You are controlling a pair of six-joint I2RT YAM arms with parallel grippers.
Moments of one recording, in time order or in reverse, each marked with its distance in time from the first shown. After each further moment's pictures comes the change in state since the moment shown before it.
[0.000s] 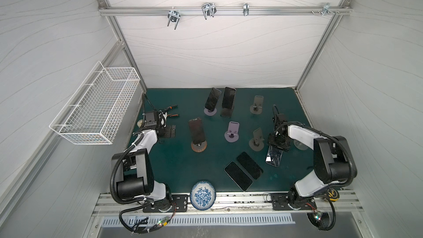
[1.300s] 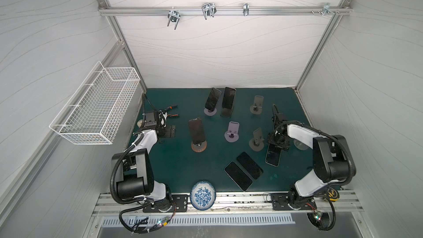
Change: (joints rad) left arm 0.000 0.000 0.000 0.000 0.000 0.000; right arm 0.008 0.013 0.016 0.001 -0.015 -0.005
